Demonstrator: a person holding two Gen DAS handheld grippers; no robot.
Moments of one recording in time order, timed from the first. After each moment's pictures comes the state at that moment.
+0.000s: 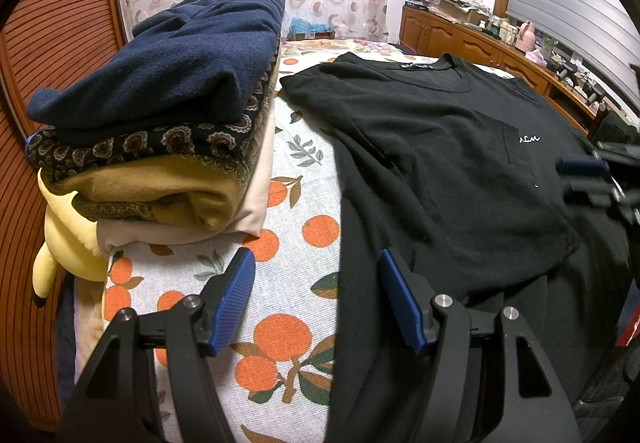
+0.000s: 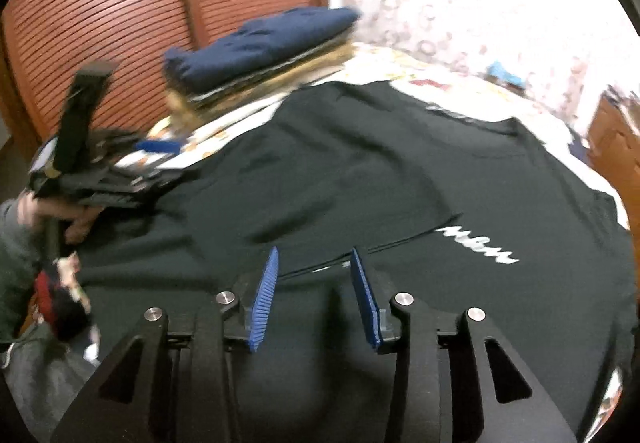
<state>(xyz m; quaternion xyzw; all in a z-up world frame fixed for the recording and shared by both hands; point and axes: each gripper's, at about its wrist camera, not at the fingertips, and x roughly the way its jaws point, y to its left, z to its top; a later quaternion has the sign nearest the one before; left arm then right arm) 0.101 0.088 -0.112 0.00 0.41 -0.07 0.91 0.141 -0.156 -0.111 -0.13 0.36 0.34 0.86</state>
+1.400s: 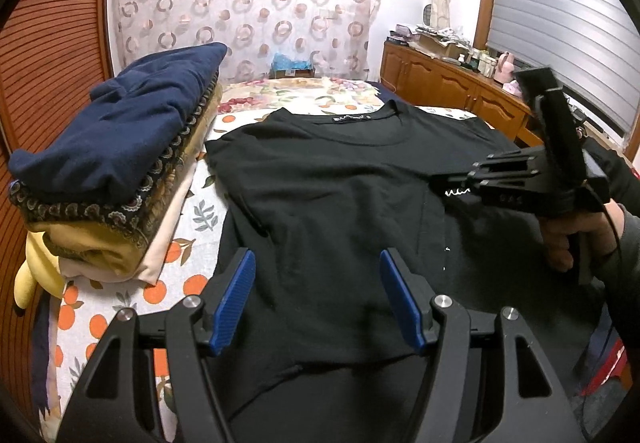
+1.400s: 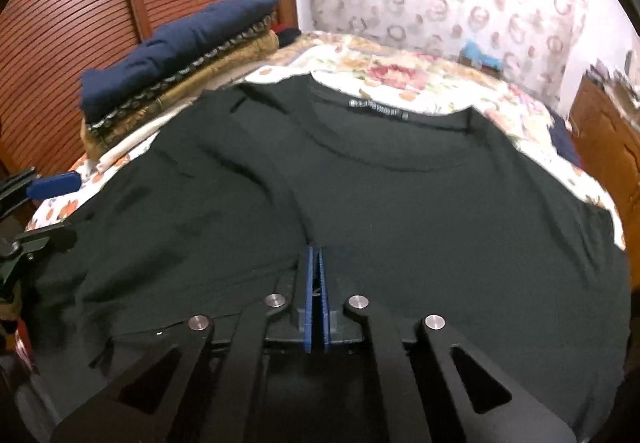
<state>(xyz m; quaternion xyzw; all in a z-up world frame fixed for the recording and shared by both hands) 0.098 0.018 -0.078 -0.02 0.35 -0.09 0.93 0.231 -0.183 -0.123 -0.13 0.38 0.31 0.86</state>
